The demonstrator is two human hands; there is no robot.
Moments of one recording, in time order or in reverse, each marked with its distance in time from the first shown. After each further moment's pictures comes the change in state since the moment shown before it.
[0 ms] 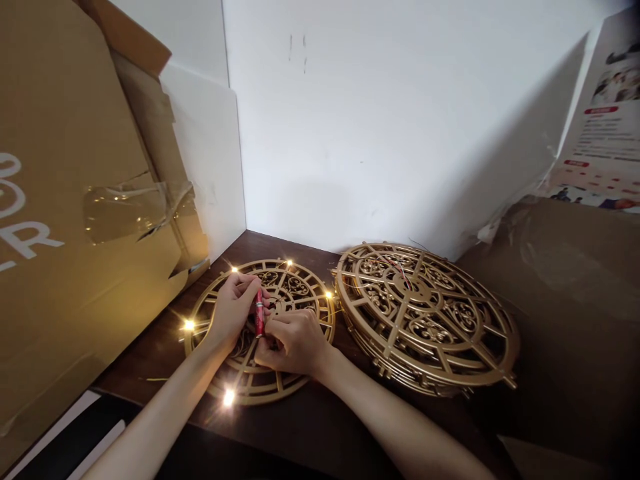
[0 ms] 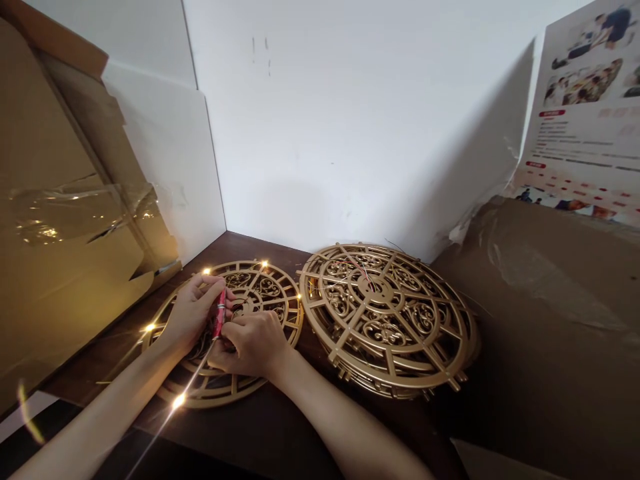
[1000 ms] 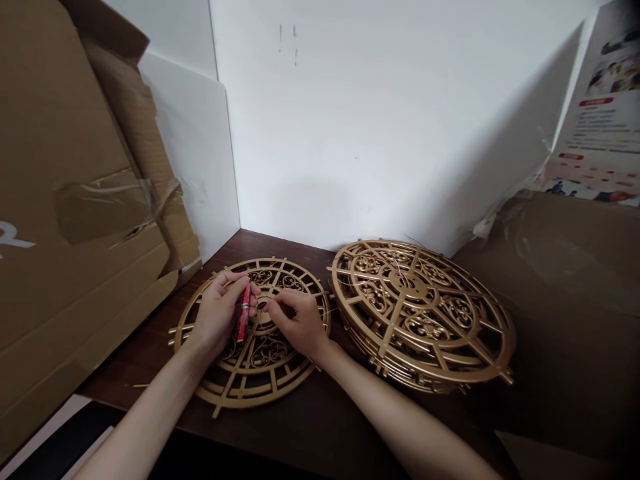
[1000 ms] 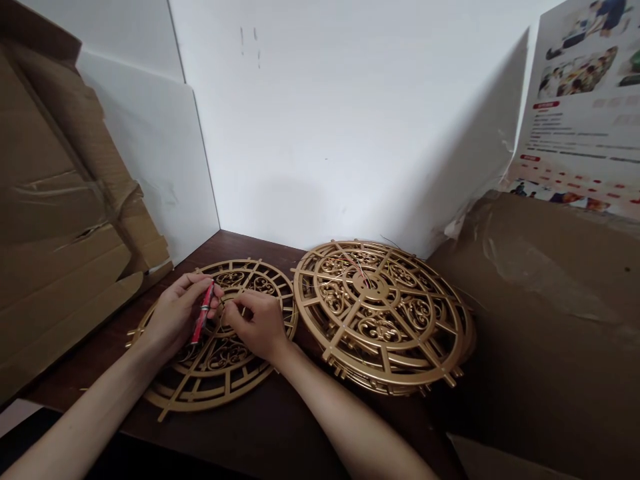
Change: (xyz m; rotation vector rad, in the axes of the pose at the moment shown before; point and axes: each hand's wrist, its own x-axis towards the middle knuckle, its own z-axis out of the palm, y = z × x) left_hand 0.001 0.006 -0.005 -0.090 -0.049 -0.007; right_hand 0.010 0.016 -0.004 0.440 0.121 0.366
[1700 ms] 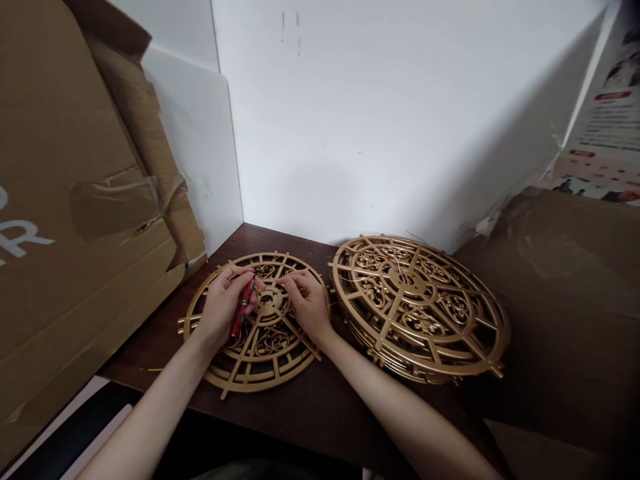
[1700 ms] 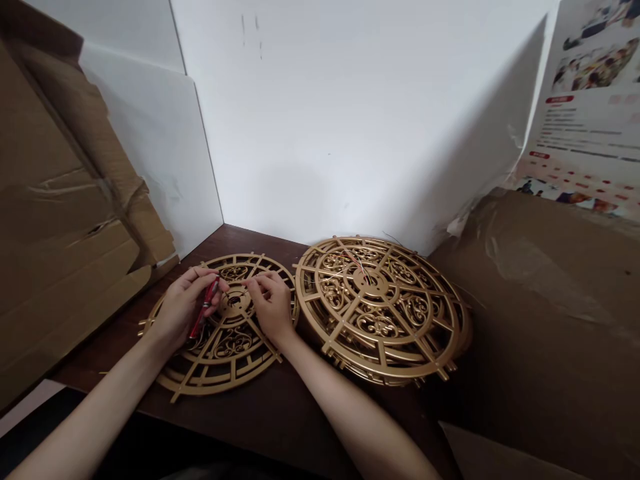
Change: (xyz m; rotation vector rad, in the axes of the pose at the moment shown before) left_hand -0.005 0.006 0.003 -0.005 -0.033 0.004; right_hand 0.005 0.005 -0.005 0.250 0.173 0.282
